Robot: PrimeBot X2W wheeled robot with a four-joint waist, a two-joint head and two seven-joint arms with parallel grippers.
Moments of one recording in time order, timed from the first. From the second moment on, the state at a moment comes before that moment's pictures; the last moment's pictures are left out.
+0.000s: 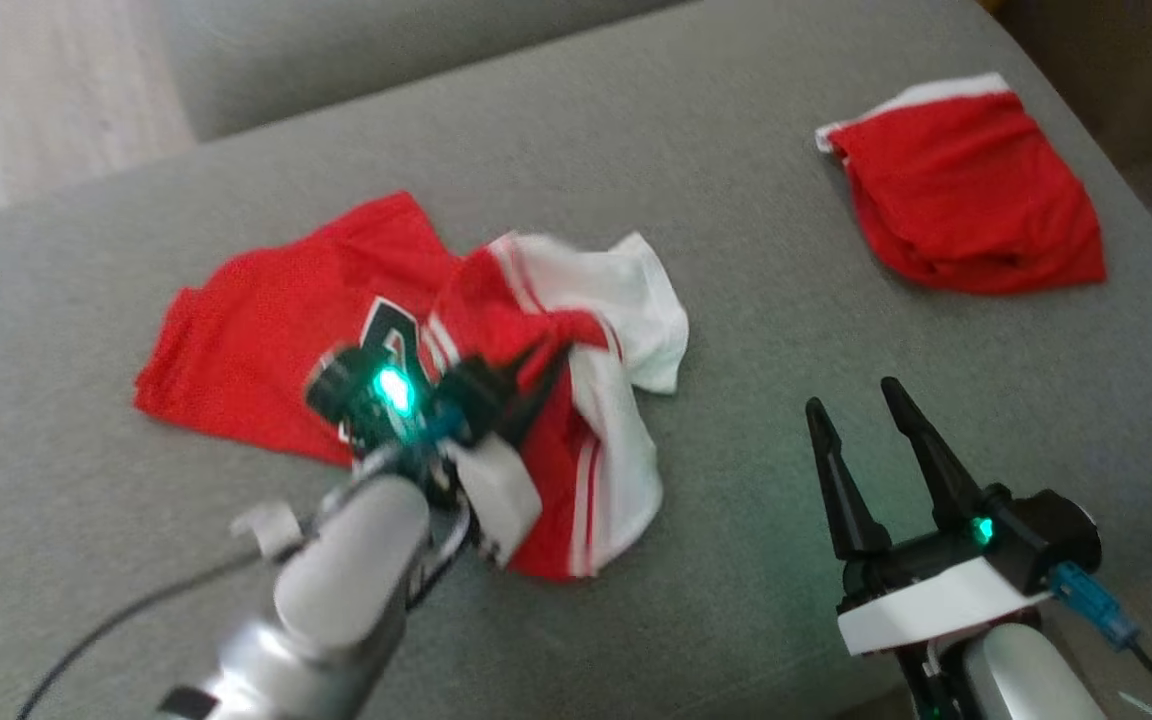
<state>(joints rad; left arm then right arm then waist) -0.60 0.13 -0.72 0.58 -0.23 -0.13 -0.01 -0.04 -0.11 0.25 0.16 0.21 0.12 -0.26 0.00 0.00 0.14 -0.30</state>
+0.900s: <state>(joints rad) 0.03 0.12 -0.42 0.14 -0.24 0.23 -0.25 0.08 -0.08 0.13 0.22 0.18 0.12 -0.26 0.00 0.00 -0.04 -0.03</state>
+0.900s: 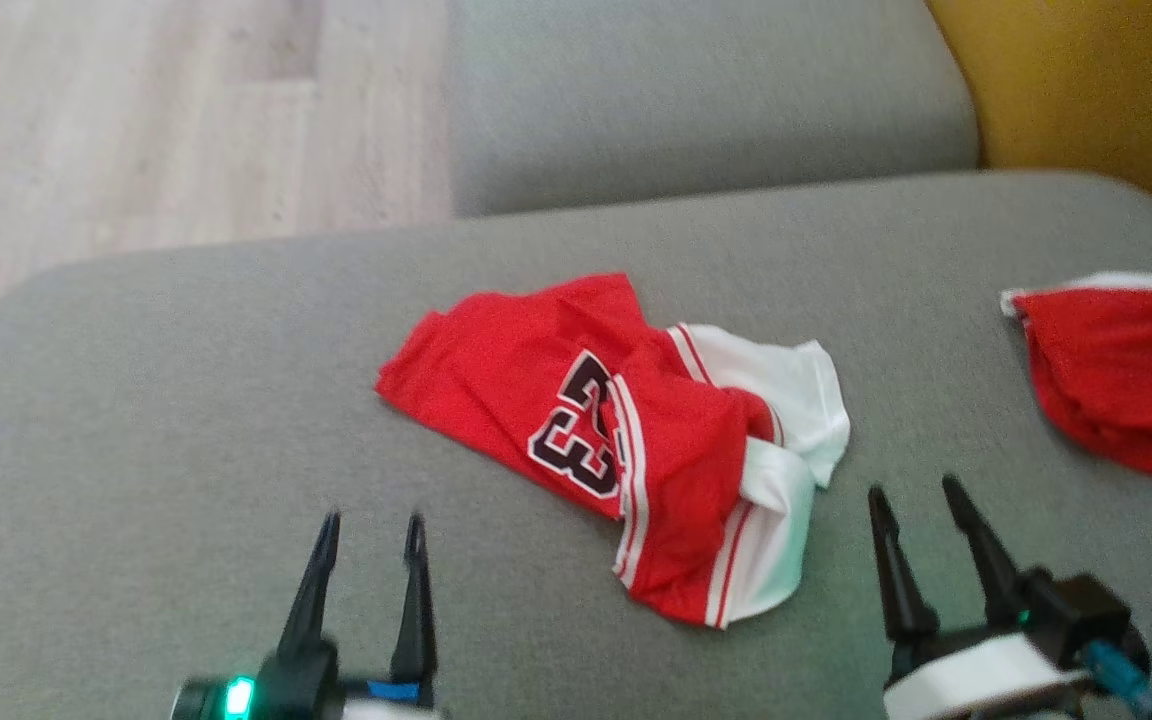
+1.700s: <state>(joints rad) 0.29 0.07 -0.26 0.09 -0.16 0.14 -0.25 0.20 -0.07 0.13 0.27 0.16 0.12 -0.26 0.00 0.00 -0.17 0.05</state>
